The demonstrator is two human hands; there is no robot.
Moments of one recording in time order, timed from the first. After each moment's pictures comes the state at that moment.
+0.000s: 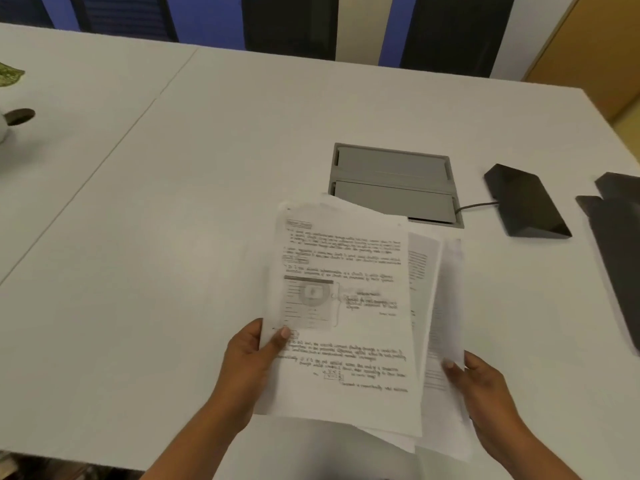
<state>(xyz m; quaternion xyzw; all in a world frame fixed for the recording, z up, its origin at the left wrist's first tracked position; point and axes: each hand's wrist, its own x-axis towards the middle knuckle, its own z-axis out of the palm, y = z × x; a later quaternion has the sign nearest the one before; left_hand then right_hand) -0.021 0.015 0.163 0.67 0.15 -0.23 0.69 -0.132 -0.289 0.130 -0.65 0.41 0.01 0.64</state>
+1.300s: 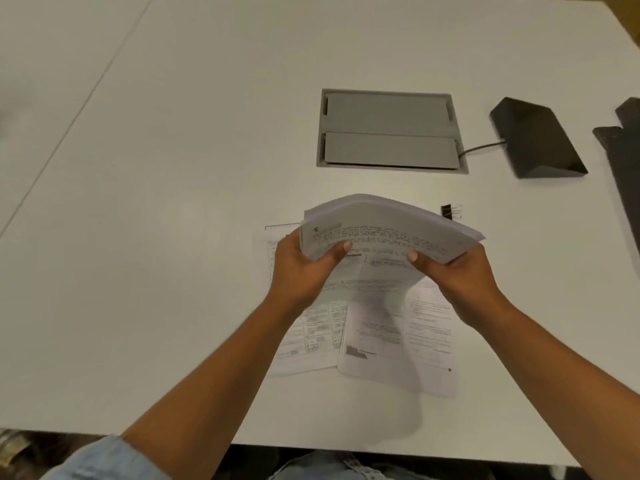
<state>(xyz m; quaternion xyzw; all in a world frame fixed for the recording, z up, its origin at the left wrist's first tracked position) 0.031 -0.070 0.151 0.71 -0.05 -0.15 0.69 -0.048 -0.284 0.158 -0.71 0.17 -0.07 0.68</state>
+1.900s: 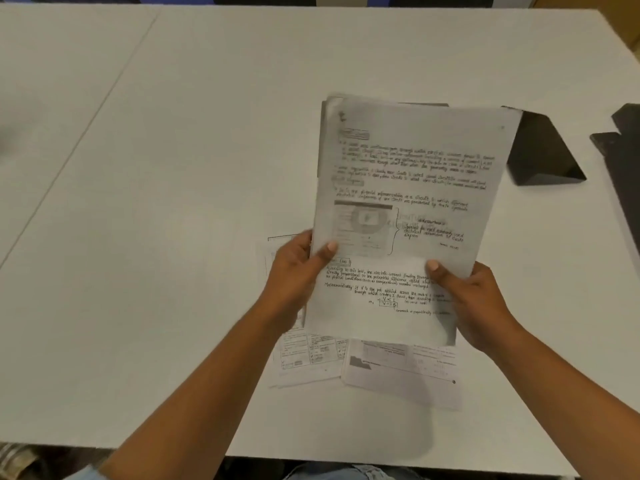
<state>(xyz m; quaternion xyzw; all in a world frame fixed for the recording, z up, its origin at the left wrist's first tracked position) 0.041 -0.060 0.172 0.66 -0.01 -0.26 0.71 -0.061 -0.289 0.154 -0.63 0.25 -0.04 0.73</state>
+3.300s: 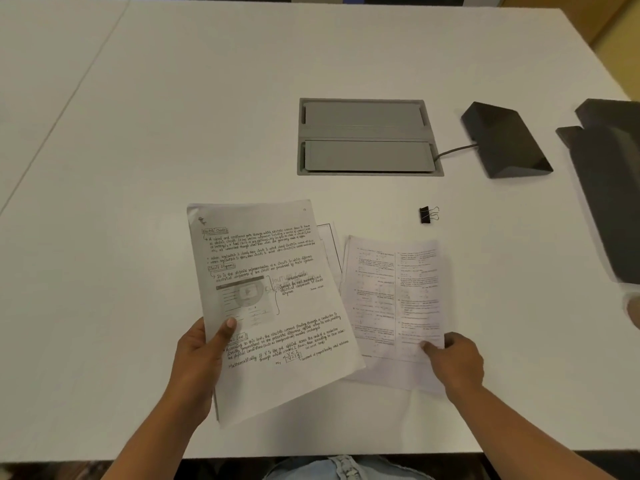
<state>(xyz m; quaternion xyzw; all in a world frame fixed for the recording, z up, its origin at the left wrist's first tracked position) -0.019 0.050 0.120 0.67 0.21 -0.22 0.68 -0.151 -0.296 0.030 -0.76 0.54 0.06 0.35</state>
